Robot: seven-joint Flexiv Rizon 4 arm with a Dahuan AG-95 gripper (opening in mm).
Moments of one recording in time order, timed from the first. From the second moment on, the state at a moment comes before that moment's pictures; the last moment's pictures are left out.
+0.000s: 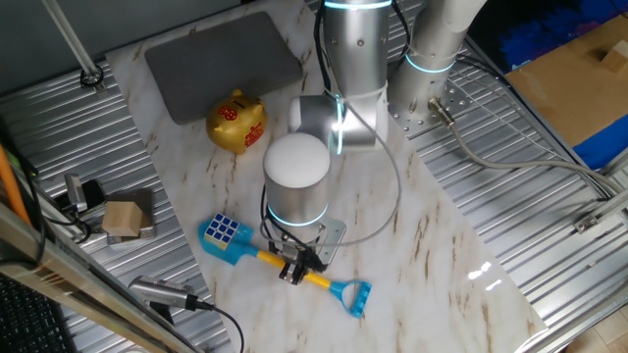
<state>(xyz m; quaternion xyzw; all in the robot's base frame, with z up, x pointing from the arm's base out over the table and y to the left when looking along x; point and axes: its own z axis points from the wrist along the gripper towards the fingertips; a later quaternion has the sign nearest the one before) 0.514 0.305 0.009 -0.90 0.44 0.01 0.06</state>
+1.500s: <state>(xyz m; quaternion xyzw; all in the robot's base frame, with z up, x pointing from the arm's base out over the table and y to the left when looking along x) 0.514 0.302 0.026 -0.89 0.46 0.02 0.04</state>
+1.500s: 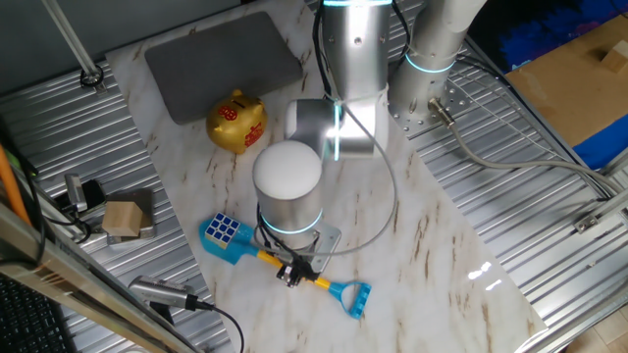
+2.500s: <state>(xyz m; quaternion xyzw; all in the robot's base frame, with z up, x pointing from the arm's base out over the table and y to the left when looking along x) 0.495 0.201 0.085 -0.89 0.46 0.04 0.04</state>
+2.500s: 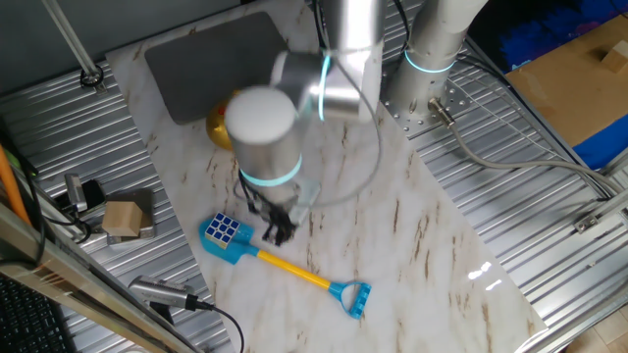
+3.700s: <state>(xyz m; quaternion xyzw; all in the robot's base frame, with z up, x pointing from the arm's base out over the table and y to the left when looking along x) 0.480 0.181 0.095 -0.73 0.69 0.03 0.02</state>
